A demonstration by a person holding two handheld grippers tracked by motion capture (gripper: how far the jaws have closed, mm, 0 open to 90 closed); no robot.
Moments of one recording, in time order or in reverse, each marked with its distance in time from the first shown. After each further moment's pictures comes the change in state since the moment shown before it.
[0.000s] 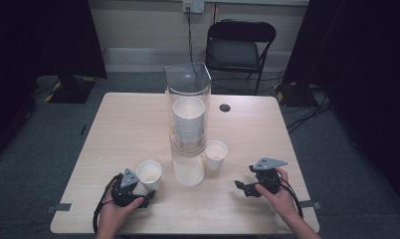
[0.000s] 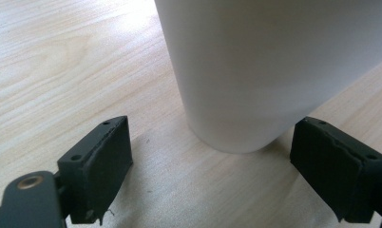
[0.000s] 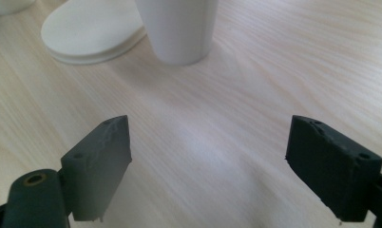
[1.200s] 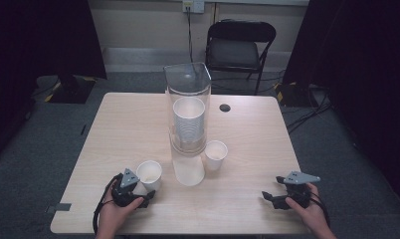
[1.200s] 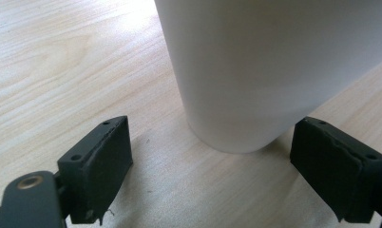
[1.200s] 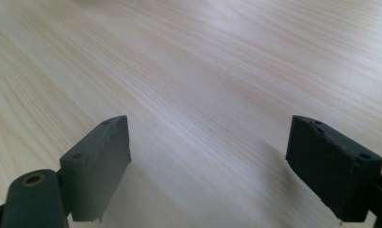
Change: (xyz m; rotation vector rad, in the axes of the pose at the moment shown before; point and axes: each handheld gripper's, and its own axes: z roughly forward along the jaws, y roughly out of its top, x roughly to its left) left arm 0.000 0.000 0.000 0.000 0.000 0.001; right arm -0.040 -0.071 -0.051 0.000 -0.065 0.025
